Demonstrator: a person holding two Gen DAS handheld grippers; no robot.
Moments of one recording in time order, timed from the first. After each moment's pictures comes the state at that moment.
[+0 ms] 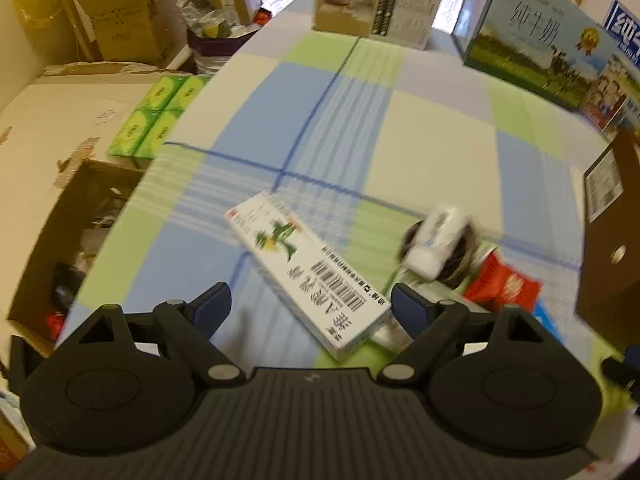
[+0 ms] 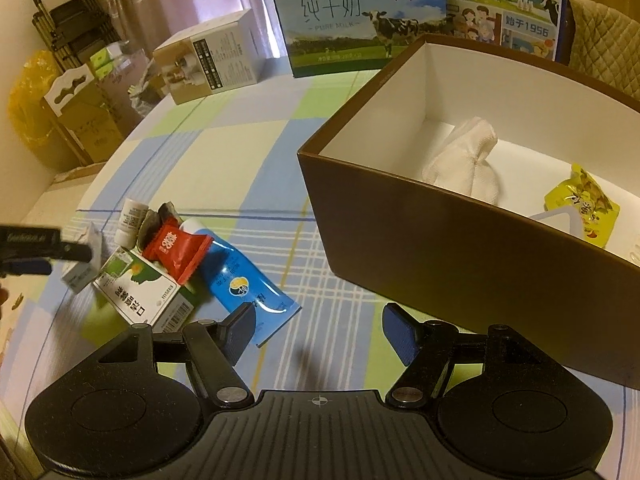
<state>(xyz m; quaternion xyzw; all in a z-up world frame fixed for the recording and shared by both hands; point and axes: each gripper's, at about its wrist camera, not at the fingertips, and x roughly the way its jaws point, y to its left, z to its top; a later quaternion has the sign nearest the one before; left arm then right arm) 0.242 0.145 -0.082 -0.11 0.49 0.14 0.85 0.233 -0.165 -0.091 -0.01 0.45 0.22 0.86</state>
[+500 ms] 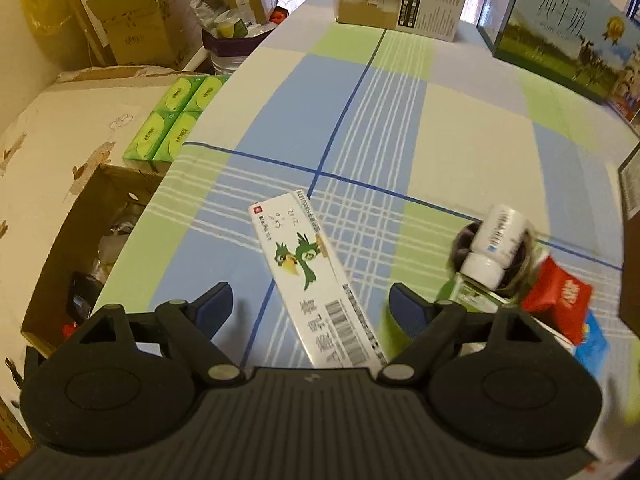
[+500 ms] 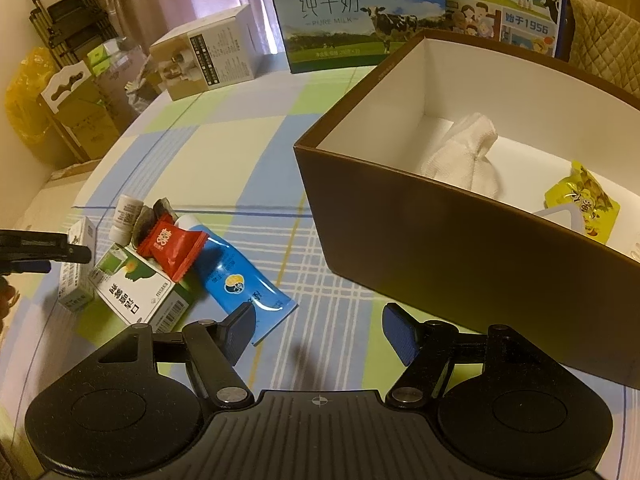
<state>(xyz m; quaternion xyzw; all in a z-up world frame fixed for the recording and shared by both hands) 0.257 0.161 -0.105 -0.09 0.49 0.16 0.85 0.234 -0.163 -0.095 -0.01 0.46 0.22 0.86</state>
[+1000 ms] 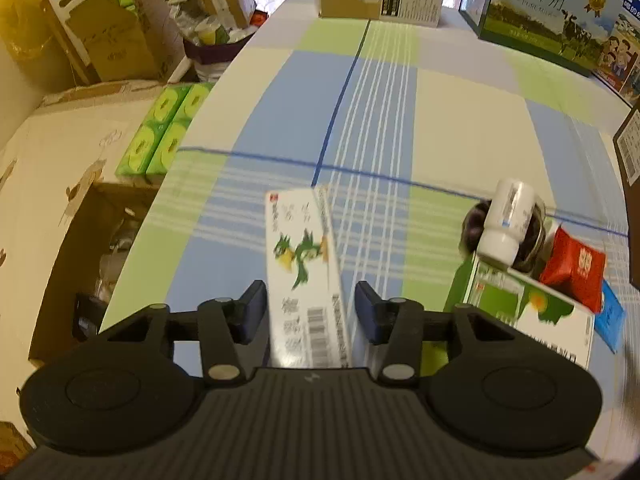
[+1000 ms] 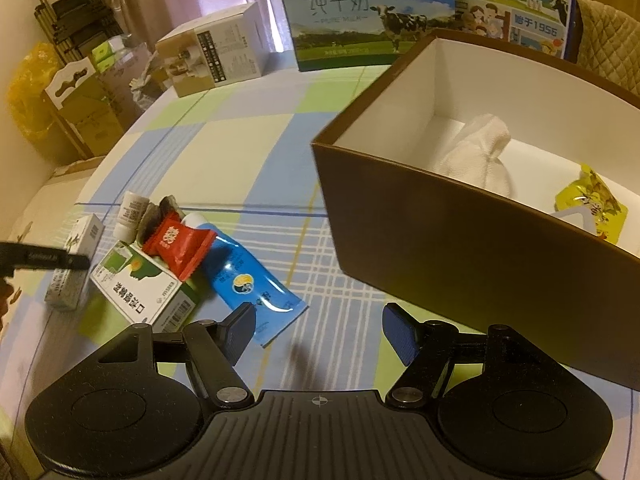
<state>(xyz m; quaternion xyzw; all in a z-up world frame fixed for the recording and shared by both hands) 0.253 0.165 -0.110 -0.05 0.50 0.14 0.86 0.233 -0.153 -0.096 -0.02 0.46 0.23 0.86</state>
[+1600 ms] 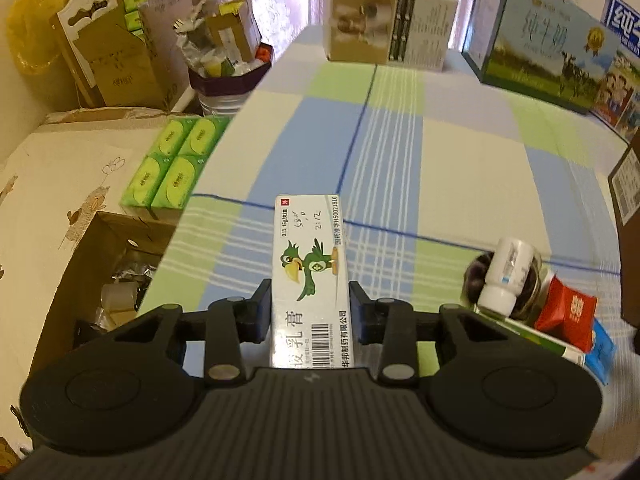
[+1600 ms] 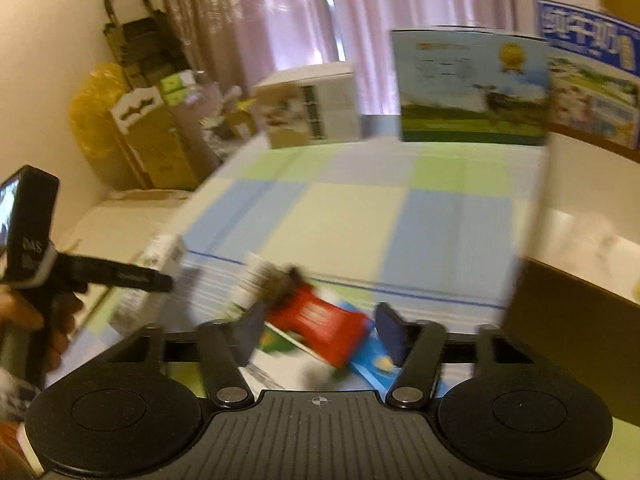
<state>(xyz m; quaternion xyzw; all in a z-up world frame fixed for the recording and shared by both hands) 0.255 0.184 -0.090 -0.06 0.45 0.14 0.88 0.208 -0.053 -0.072 0.00 0.37 0.31 0.88</state>
